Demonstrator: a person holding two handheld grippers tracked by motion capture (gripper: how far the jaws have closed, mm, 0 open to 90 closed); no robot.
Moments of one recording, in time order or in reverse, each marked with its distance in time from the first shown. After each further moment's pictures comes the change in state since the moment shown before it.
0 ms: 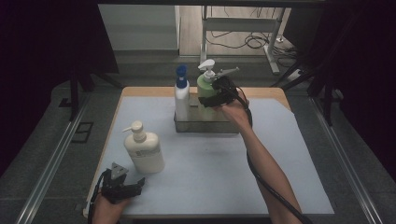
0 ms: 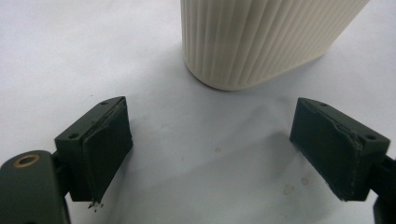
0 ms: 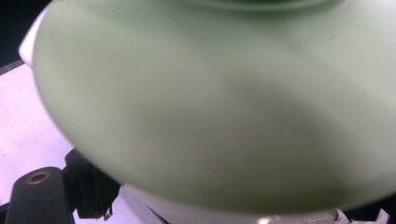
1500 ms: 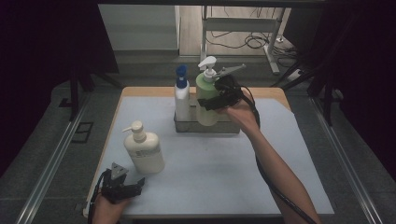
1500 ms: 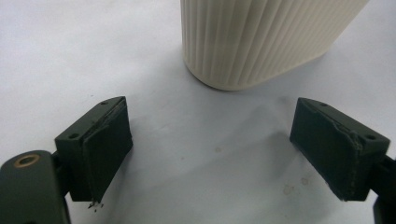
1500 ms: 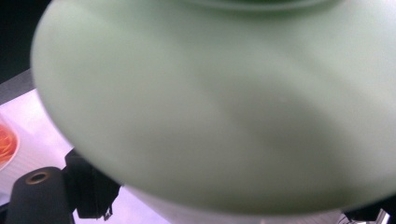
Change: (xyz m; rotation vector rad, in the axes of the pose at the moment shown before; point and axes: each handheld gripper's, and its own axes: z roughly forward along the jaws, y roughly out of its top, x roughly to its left) left arm 0.000 0.000 0.000 -0.005 0.001 0.000; right arm 0.025 0.014 -0.055 -0.025 0.066 -0.042
